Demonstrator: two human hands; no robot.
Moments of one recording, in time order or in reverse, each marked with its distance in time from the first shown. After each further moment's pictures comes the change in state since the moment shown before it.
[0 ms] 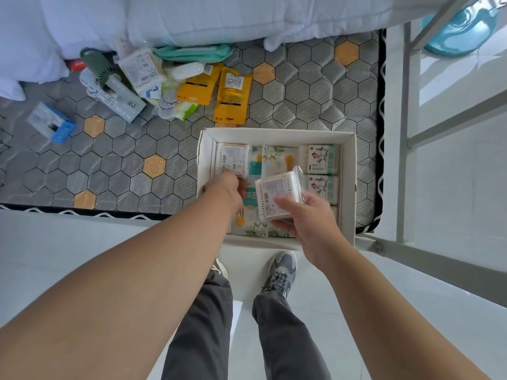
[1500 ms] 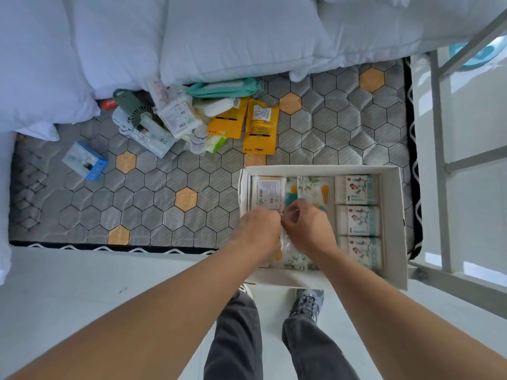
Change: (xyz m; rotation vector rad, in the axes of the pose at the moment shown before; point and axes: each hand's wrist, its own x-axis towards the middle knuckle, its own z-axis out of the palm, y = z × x) left_hand -0.033 0.030 -0.047 1.801 -0.247 1.090; right_hand 0.066 0.004 0.073 -0.973 0.179 -0.415
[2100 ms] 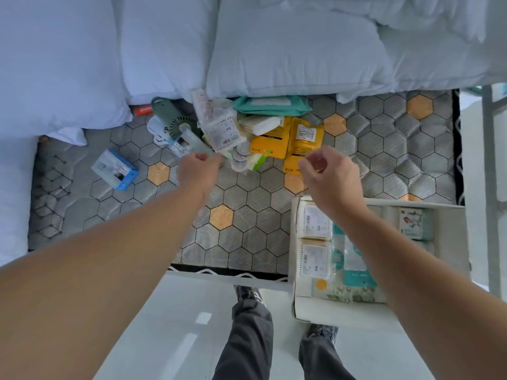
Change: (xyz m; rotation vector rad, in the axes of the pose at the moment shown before) left_hand 0.073 -0.210 -0.095 -0.972 0.527 -0.651; right_hand 0.066 -0.151 -0.022 0.145 0.209 -0.129
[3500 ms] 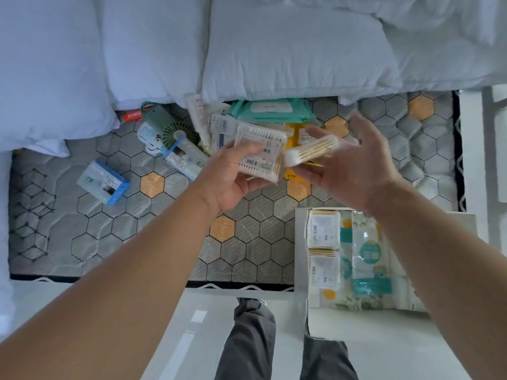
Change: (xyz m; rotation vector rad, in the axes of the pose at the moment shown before) left_hand -0.016 0.046 0.004 -0.734 -0.789 -0.163; right_hand 0.050 -0.016 -0.021 1.290 -0.488 0.611
